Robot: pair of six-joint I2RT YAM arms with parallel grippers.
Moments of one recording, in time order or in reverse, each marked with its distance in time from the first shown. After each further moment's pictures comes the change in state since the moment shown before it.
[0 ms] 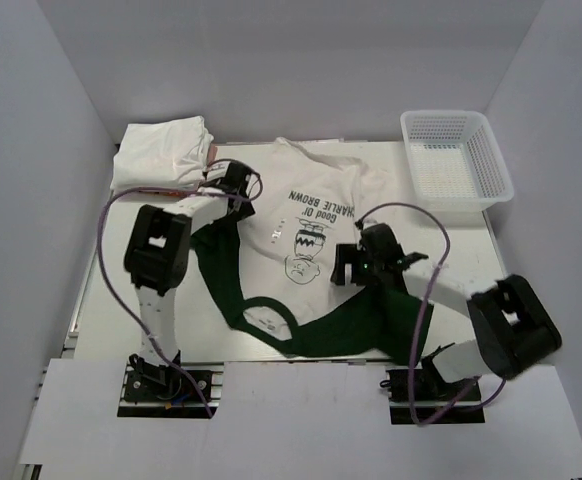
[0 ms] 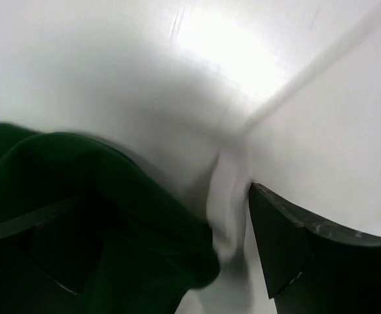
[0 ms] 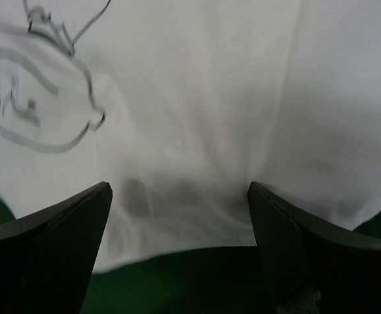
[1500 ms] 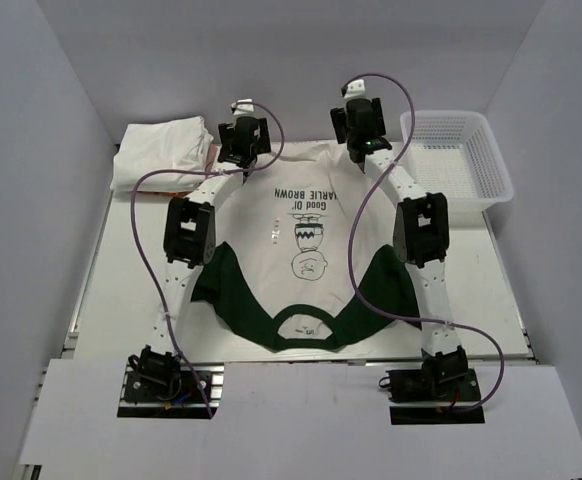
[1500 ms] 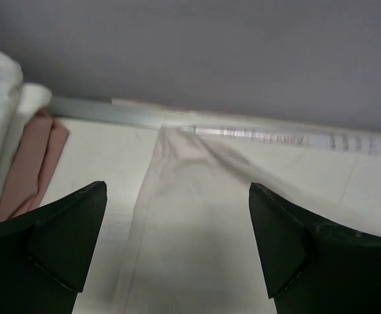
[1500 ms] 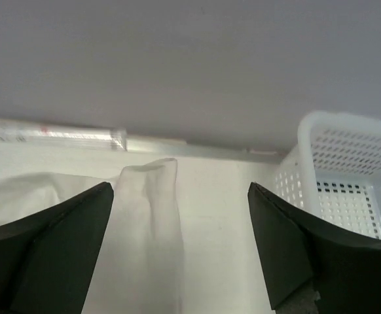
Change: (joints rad) left arm 0.031 0.645 1.003 0.413 -0.022 0.533; right arm -0.159 1.030 1.611 0.023 0.514 -0.624
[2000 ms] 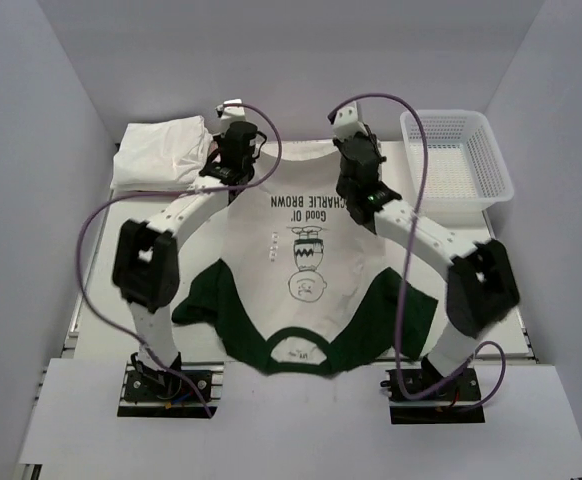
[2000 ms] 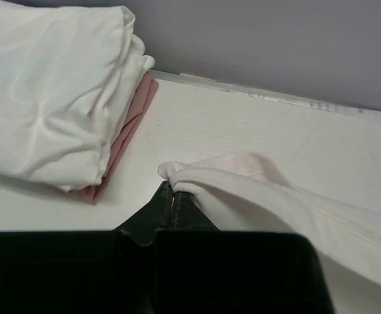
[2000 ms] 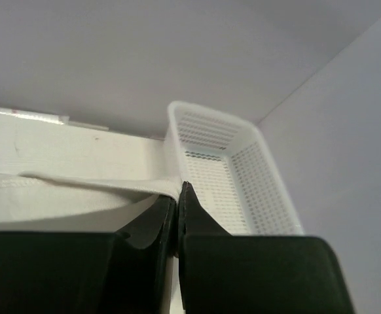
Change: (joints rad) left arm -0.127 -0.819 -0.821 -0.020 -0.223 -0.052; right arm 0.293 -0.869 -1.013 0.485 0.429 -0.346
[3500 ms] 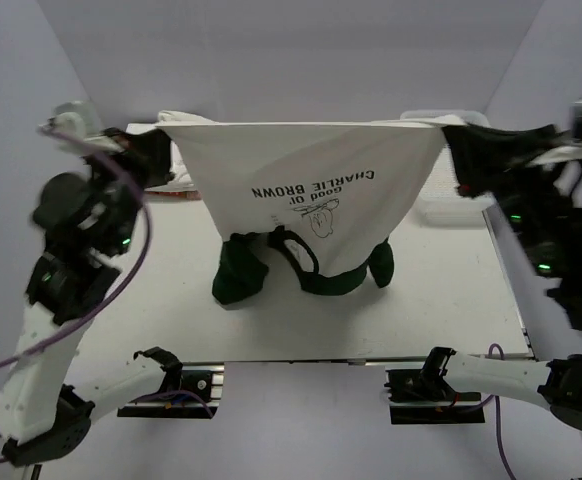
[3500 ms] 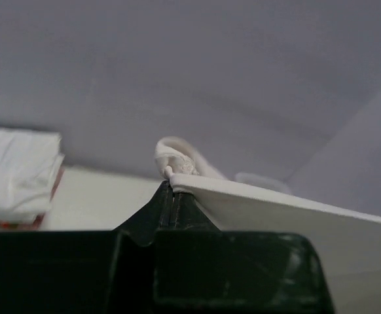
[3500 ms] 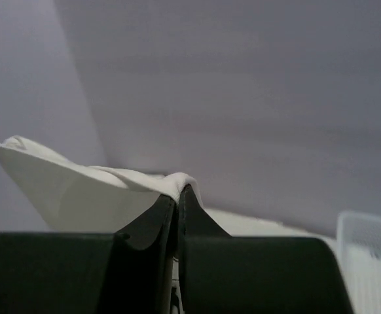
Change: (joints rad) left arm -0.119 -0.802 0.047 -0.388 0.144 -0.154; right arm 0.372 -0.656 0.455 -0.806 -0.254 0.513
